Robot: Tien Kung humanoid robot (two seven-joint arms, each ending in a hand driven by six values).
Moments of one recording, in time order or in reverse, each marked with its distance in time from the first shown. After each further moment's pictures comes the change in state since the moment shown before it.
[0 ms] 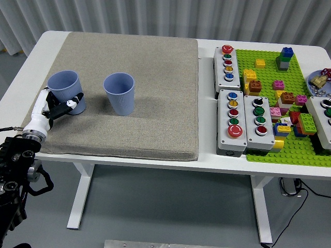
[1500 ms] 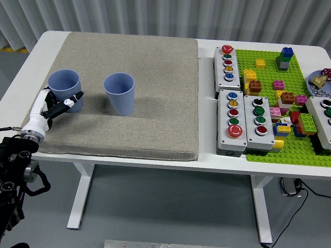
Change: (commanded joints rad) left arm -0.001 0.012 -0.016 0.010 -0.006 -0.047 0.002; right arm -0.001 0.003 0.012 0.000 -0.008 -0.007 0.001
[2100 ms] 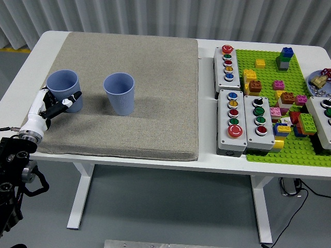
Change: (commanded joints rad) left arm 0.004 0.003 0.009 -0.003 -0.012 -0.004 -0.004; right arm -0.002 0.000 0.001 0.000 -0.001 -0.002 0.001
